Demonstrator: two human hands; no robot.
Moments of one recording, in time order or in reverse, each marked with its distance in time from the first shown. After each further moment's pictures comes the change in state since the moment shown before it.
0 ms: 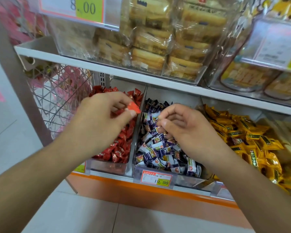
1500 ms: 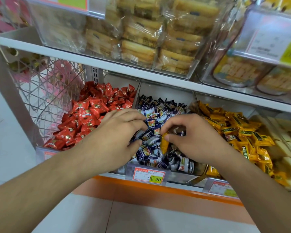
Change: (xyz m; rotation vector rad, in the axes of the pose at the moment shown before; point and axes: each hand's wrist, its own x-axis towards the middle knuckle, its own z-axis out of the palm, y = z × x) left_hand -0.014 -0.002 0.049 0.268 -0.282 0.306; right_hand -0.005 0.031 -0.026 -0.418 -0.076 0.036
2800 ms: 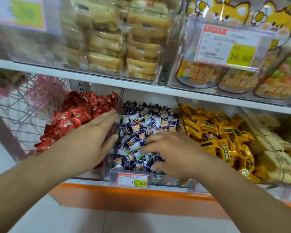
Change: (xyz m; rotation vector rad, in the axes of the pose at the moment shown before) left_hand 0.002 -0.007 -0.008 0.022 -0.091 -0.193; right_hand -0.014 0.012 0.005 -0.545 -0.303 -0.189
